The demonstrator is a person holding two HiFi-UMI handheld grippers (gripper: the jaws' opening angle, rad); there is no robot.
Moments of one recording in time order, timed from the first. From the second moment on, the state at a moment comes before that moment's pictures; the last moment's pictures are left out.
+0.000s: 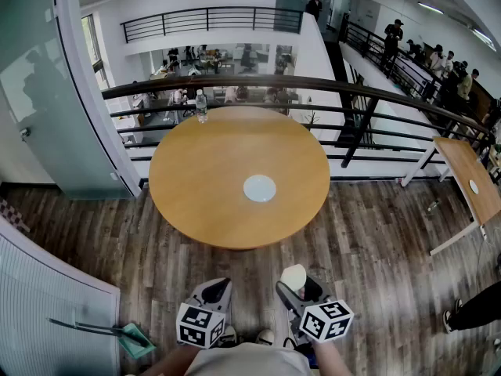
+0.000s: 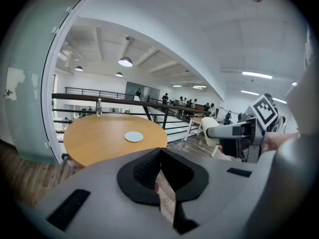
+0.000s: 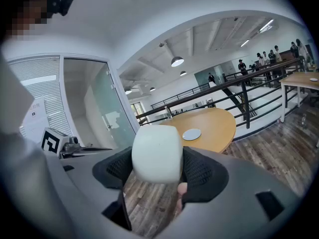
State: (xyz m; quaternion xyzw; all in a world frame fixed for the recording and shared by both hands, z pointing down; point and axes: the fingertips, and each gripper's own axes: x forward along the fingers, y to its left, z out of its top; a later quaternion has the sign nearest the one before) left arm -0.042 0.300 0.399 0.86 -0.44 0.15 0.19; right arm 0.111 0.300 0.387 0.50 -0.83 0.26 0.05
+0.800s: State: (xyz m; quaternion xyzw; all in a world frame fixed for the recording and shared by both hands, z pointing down) left arm -0.041 0.277 0.392 0.86 -0.45 0.14 0.19; right arm 0.096 0.281 0.382 0.50 -0.83 0.25 0.05
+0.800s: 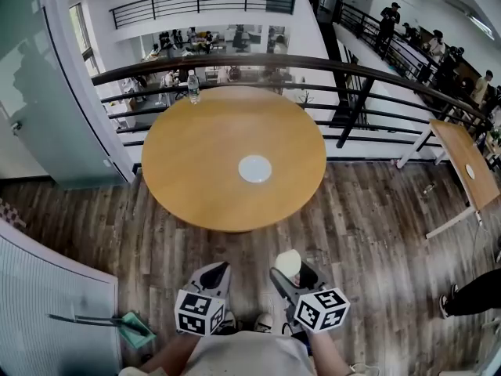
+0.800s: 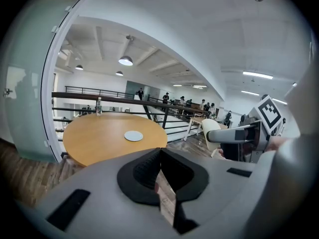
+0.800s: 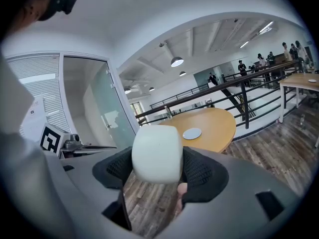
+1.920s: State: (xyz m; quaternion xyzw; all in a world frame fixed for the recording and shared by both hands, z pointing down) left arm -0.101 0.276 0.401 0.88 -0.42 0.15 0.19; right arm 0.057 0.299 0.386 0.53 -0.81 0.24 0.07
